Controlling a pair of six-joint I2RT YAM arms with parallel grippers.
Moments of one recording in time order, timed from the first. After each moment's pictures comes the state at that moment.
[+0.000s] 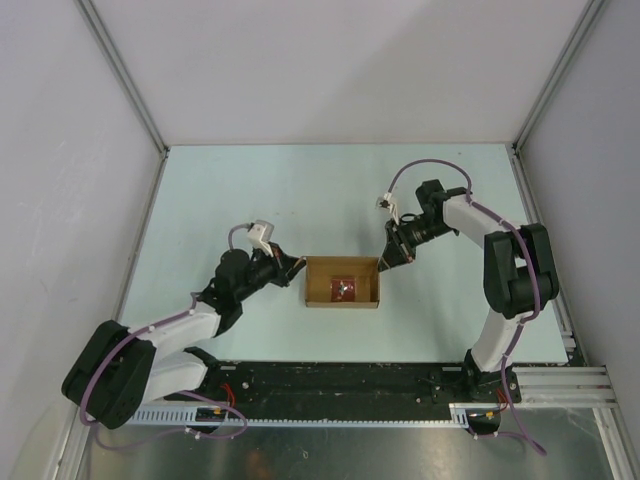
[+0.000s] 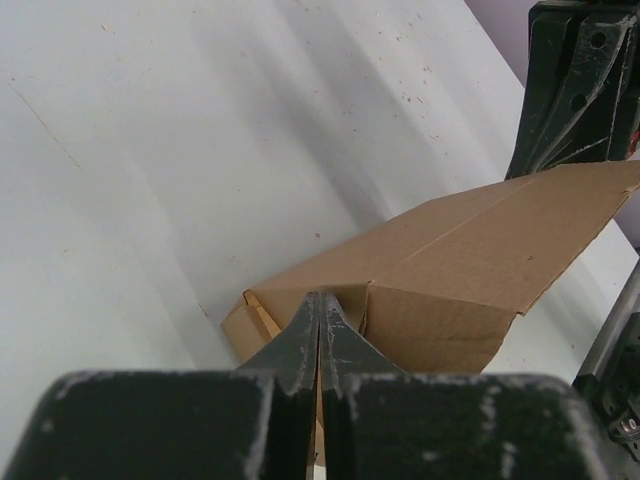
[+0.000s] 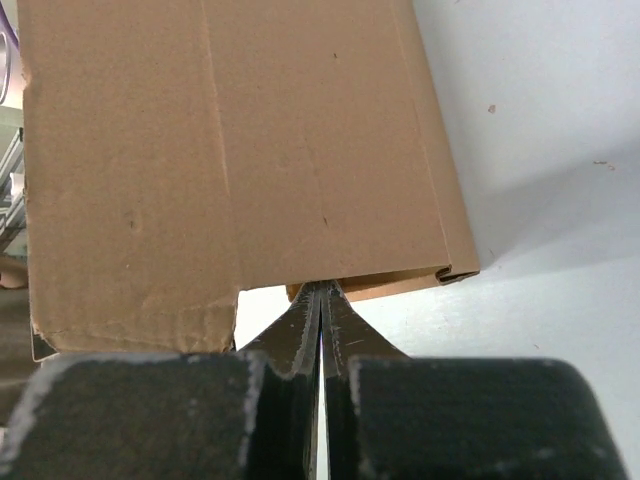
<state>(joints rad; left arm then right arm) -0.51 1.14 0.30 0.61 0.26 -0.48 0.25 1.81 1.26 -0.92 -1.07 -0.70</state>
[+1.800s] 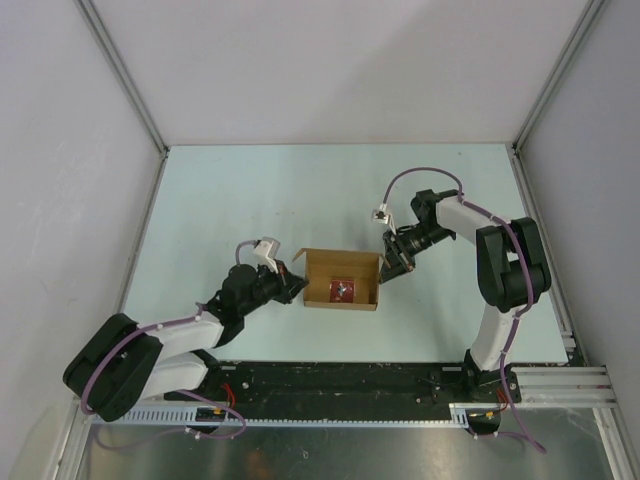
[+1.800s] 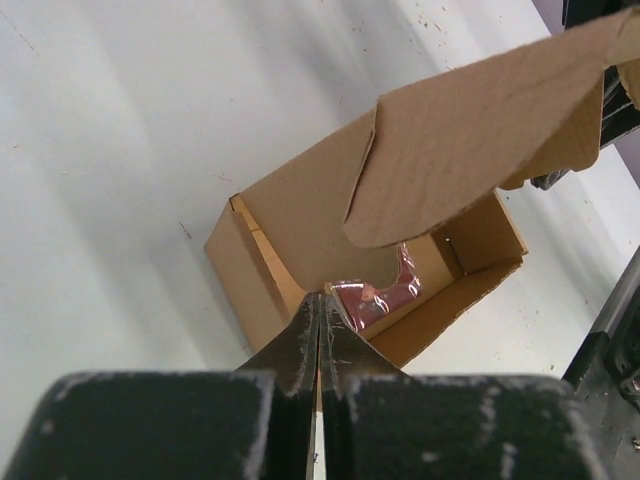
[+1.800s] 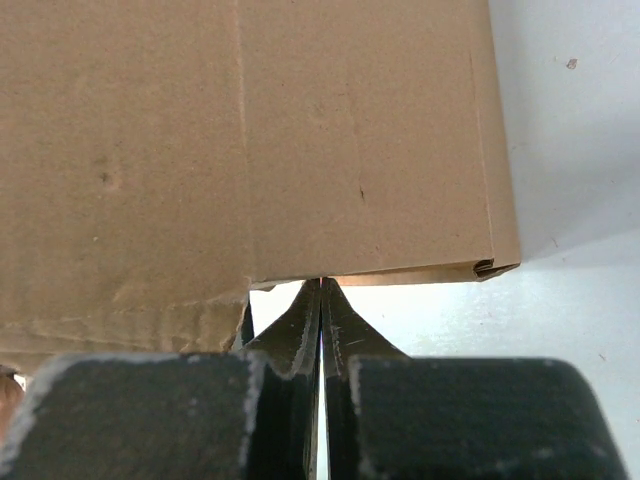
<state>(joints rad) -0.59 1.18 0.19 0.67 0.21 -0.52 0.27 1.87 1.26 -1.07 -1.07 -0.85</state>
